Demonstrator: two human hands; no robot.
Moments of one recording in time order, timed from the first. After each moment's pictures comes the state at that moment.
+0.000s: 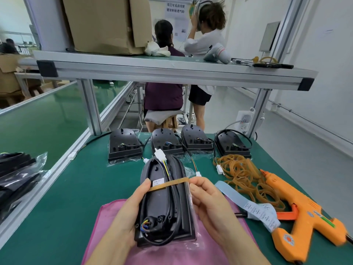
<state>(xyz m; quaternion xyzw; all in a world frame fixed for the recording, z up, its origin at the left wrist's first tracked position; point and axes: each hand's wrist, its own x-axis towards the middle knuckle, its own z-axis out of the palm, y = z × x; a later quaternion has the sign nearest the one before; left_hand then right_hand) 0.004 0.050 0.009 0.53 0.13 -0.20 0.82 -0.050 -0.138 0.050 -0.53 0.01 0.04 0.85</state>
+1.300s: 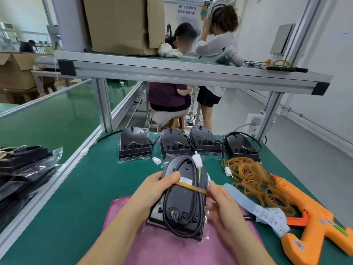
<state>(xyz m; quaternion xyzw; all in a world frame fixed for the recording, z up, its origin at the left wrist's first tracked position) 0.010 0.038 0.051 0.69 -0.01 -0.17 0.70 -0.042 -0.150 0.024 -0.57 0.09 0.02 0.82</state>
